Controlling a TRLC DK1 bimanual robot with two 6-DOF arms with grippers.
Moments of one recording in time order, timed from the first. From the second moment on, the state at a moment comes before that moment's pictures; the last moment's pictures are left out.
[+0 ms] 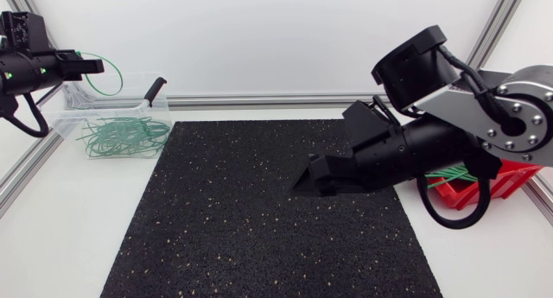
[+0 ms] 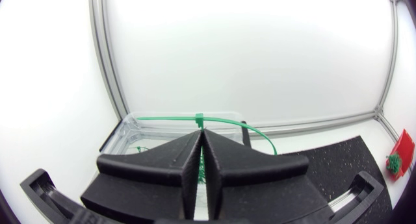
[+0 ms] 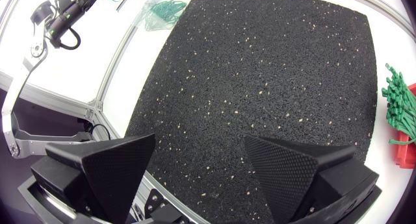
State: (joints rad) left arm 0.16 1.43 1.10 -0.01 0.04 0.07; right arm 0.58 1.28 0.96 -0.65 -0.40 0.38
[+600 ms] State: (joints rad) left arm 0.20 1.94 1.64 -0.33 -0.07 0.03; right arm 0.59 1.17 0.88 -0.63 -0.38 0.38
